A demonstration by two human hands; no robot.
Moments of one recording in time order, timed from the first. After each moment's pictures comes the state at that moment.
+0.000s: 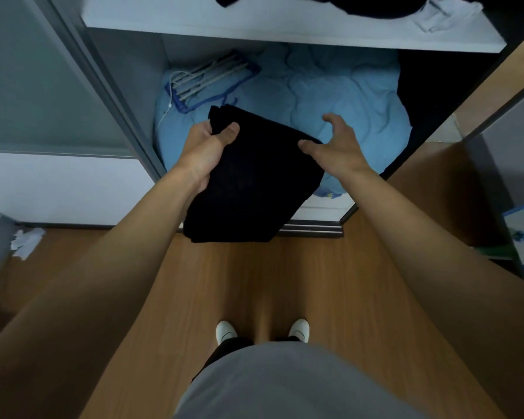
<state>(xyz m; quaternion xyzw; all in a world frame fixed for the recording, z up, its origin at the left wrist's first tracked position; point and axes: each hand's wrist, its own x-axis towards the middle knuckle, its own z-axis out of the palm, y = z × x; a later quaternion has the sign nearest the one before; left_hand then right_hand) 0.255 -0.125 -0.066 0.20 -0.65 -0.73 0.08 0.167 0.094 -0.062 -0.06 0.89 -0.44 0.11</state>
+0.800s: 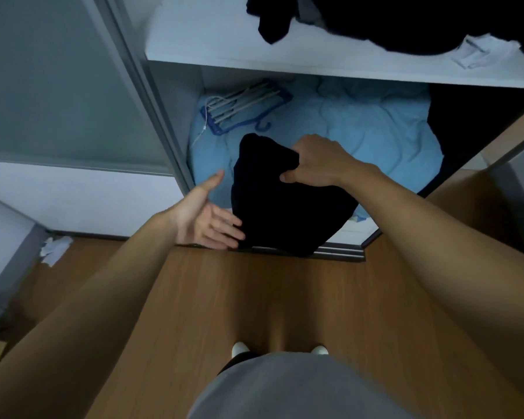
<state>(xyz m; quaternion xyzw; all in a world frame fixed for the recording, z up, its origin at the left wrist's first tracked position) 0.328 -0.225 -0.091 0.33 -0.56 -0.70 -0.31 0.177 -0.009 -0.024 -0.37 0.91 -0.13 0.15</state>
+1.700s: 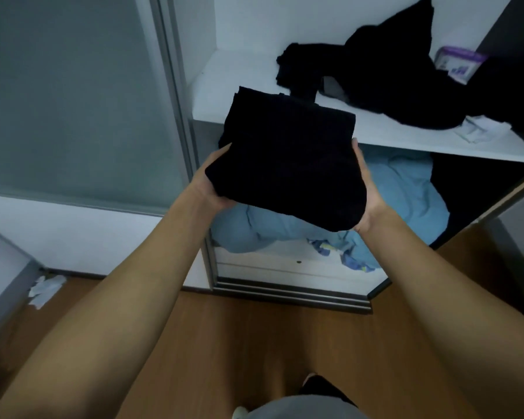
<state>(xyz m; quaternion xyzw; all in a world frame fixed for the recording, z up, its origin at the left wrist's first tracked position) 0.271 -0.293 -0.004 0.11 -0.40 -0.91 0.02 0.179 -0.058 0.006 -0.04 0.45 -0.78 0.43</state>
